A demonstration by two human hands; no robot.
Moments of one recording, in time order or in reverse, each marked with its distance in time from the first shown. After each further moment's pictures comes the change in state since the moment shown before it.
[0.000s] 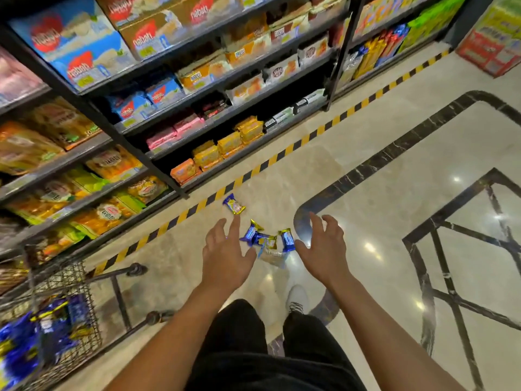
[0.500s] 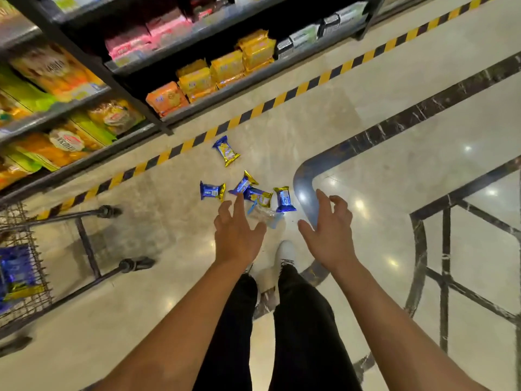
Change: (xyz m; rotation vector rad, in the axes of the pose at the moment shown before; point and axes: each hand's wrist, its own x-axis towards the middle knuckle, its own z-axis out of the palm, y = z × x) left_hand 0.081 -0.020 0.146 -0.305 -0.136 -0.312; right_hand 0.077 0.070 0.096 0.008 -0.135 0.023
